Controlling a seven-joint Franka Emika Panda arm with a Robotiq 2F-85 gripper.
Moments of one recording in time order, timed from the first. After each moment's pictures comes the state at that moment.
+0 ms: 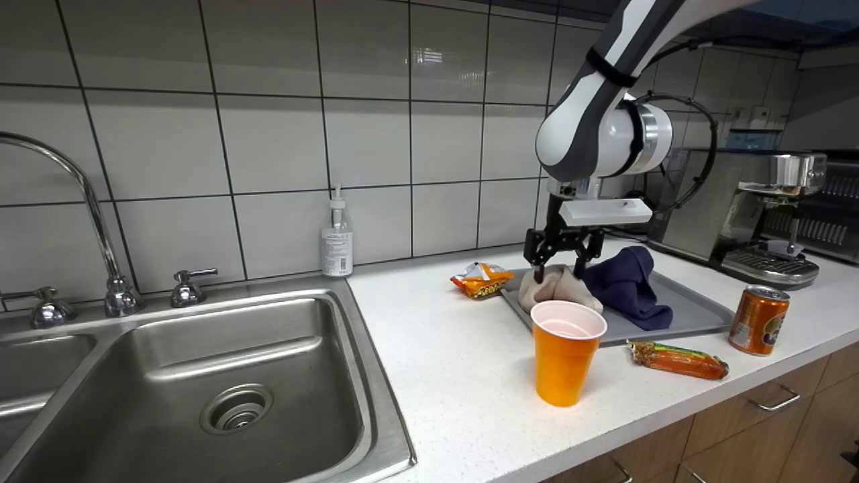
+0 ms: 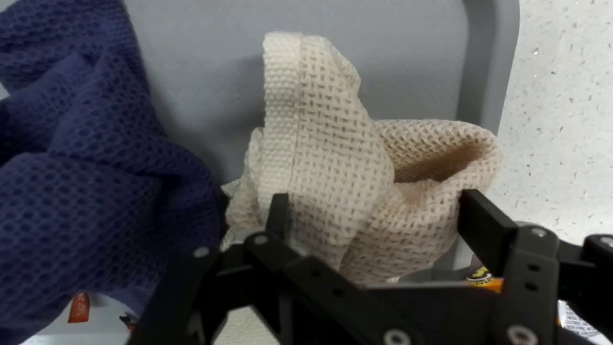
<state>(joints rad) 0.00 0.48 -0.05 -2.09 -0.03 2.66 0.06</state>
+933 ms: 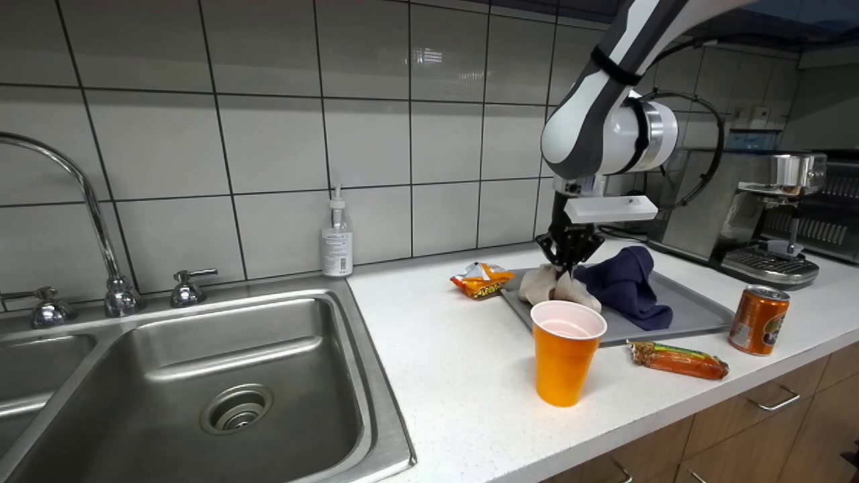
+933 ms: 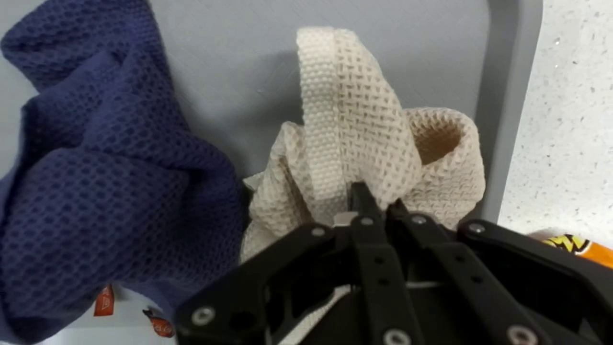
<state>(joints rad) 0.00 0.47 -0.07 -2.09 -0.03 2.66 0.06</state>
